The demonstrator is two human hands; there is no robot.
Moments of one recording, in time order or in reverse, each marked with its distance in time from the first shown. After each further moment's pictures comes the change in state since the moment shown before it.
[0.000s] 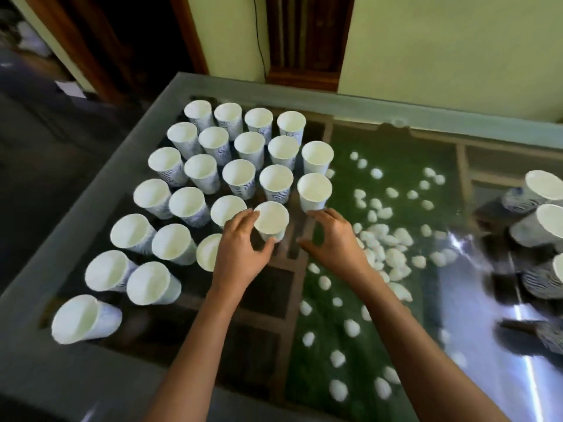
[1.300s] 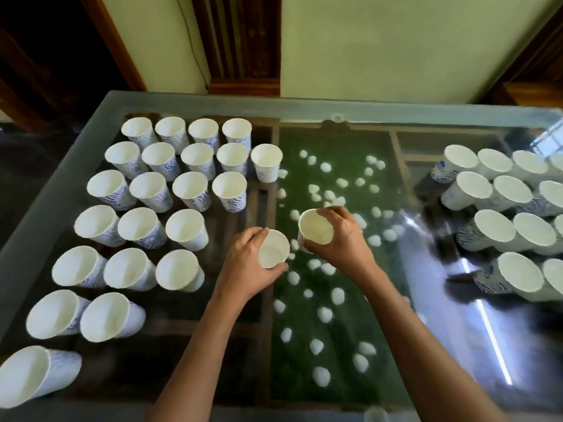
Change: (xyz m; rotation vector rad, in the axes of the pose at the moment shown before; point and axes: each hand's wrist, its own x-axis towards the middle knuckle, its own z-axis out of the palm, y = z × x) left_hand -0.011 0.029 0.035 0.001 -0.278 0.238; right_hand -0.043 0.042 -0.033 -0.046 0.217 0.212
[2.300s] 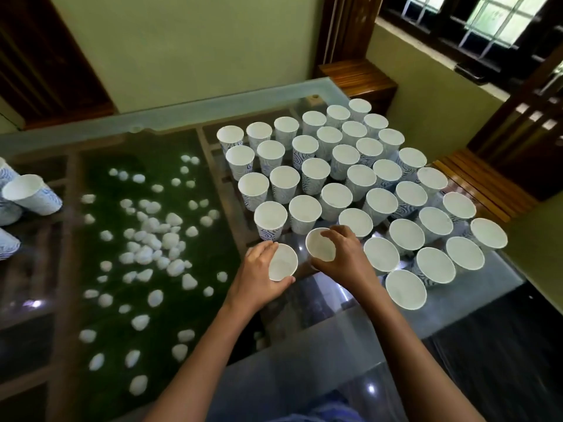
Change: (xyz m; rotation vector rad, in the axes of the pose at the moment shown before) left_hand -0.081 0.326 0.231 -0.062 -0.348 0.338; right_hand -0.221 0.276 -0.232 -0.099 0.193 0.421
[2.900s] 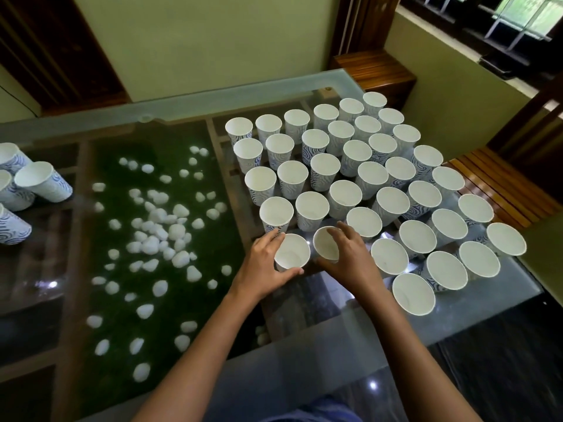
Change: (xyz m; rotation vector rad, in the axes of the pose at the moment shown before) left_hand 0.015 0.002 0.005 -0.018 0.013 0.006; right_hand 0.005 0.011 0.008 -0.067 -0.028 -0.026
